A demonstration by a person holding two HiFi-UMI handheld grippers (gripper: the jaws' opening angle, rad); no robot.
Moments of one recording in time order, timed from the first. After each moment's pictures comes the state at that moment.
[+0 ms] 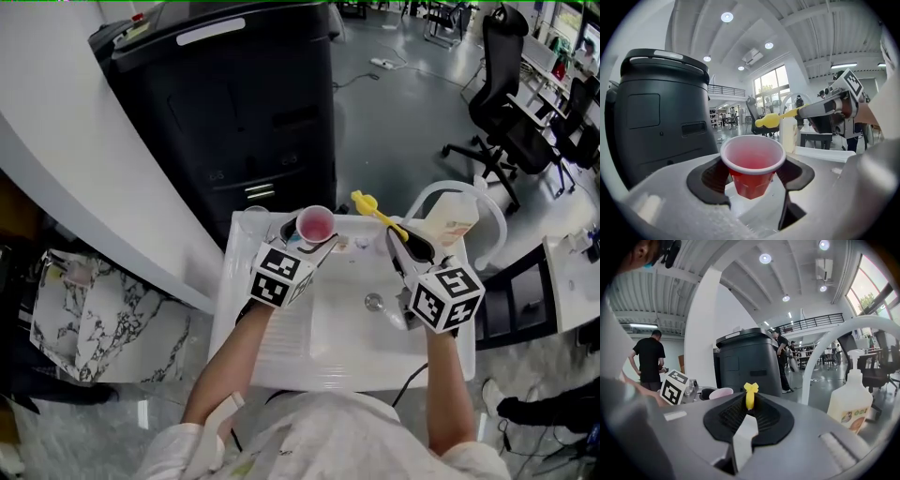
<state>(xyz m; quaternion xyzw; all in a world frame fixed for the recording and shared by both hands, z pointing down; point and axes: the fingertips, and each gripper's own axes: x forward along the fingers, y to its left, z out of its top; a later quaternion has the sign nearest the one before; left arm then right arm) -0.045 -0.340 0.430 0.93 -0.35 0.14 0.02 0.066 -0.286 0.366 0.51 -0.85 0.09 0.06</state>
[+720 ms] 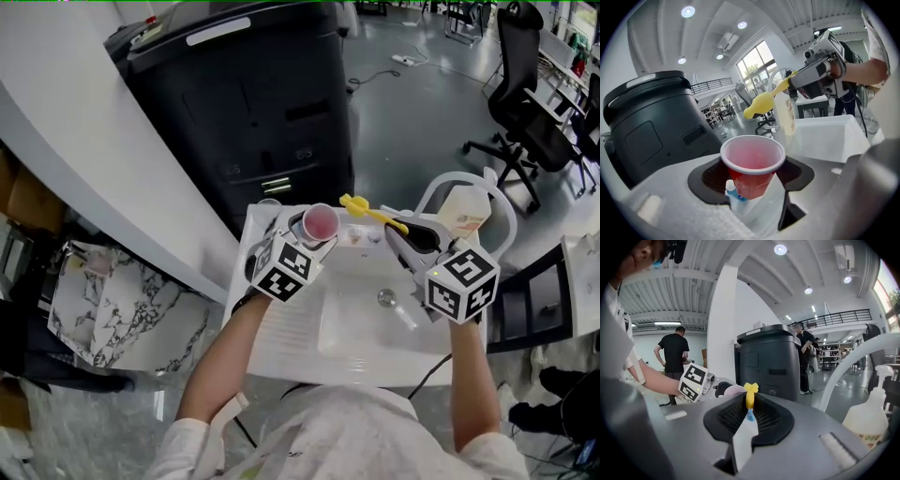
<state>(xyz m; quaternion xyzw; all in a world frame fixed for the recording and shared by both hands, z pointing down) -0.056 -0.331 0.439 0.89 -0.34 0.29 -0.10 0.040 -0.270 0.353 0.39 -0.91 0.06 0.11</state>
